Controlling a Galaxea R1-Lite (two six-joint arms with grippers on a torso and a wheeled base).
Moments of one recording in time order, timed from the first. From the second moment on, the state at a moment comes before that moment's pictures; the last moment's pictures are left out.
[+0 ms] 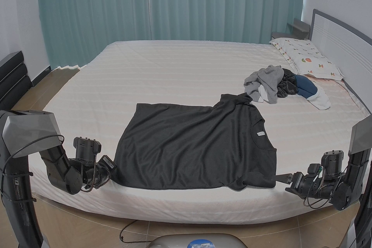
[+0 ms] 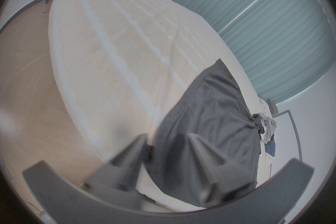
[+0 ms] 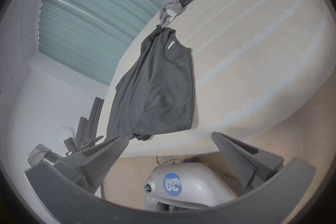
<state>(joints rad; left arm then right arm) -0.12 2.25 -0.60 -0.88 0.05 -0.96 0.06 2.19 -0.14 -1.39 0.39 0.66</state>
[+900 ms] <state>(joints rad) -0.10 2.18 -0.57 -0.90 0.04 -0.97 0.11 2.34 -0.56 -1.22 0.18 0.68</state>
